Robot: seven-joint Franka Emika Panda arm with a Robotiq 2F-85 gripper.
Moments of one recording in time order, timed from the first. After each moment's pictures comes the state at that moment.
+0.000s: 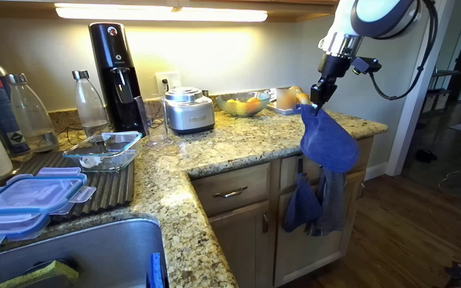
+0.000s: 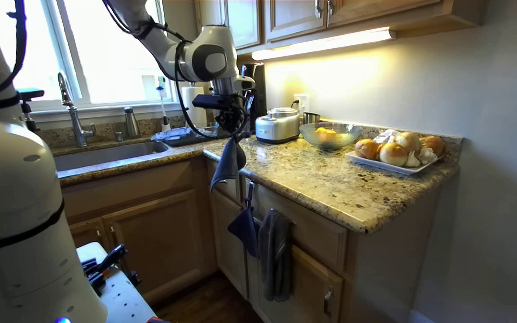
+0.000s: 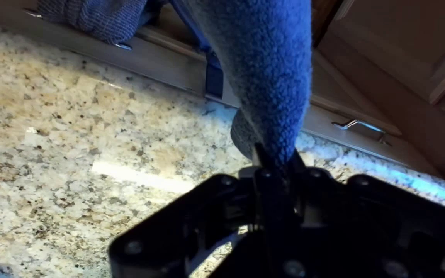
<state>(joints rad) 0.07 -0.05 0.12 -2.28 0.12 2.50 -0.09</state>
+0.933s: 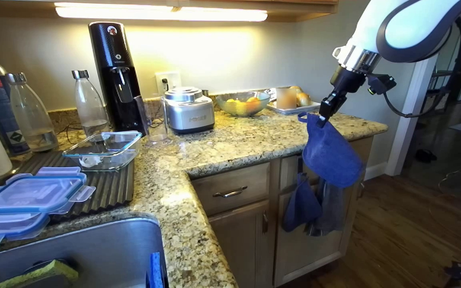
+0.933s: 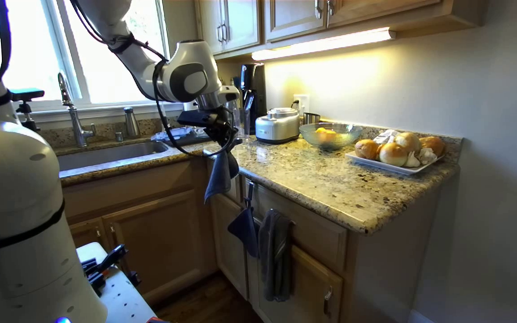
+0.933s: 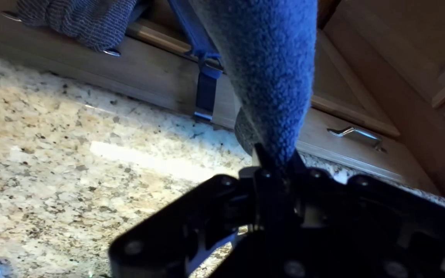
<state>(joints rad) 0.11 -0.13 0.13 -2.51 0.13 2.78 -0.09</state>
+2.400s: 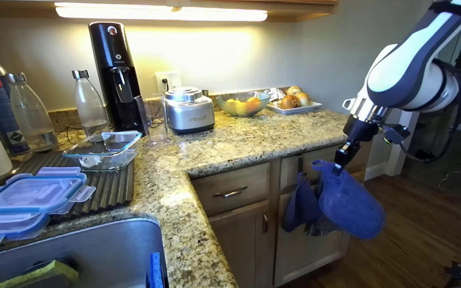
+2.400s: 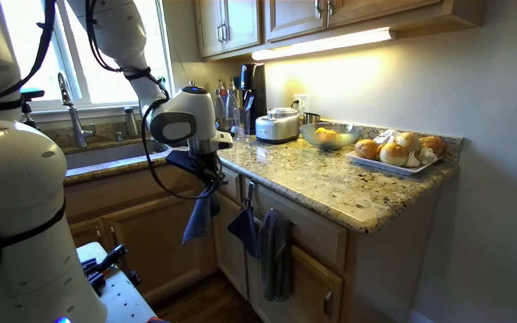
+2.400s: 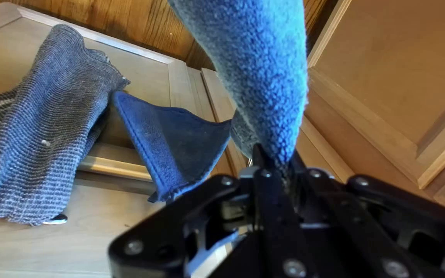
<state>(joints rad) 0.20 0.05 0.13 -2.65 0.66 2.93 -0.48</state>
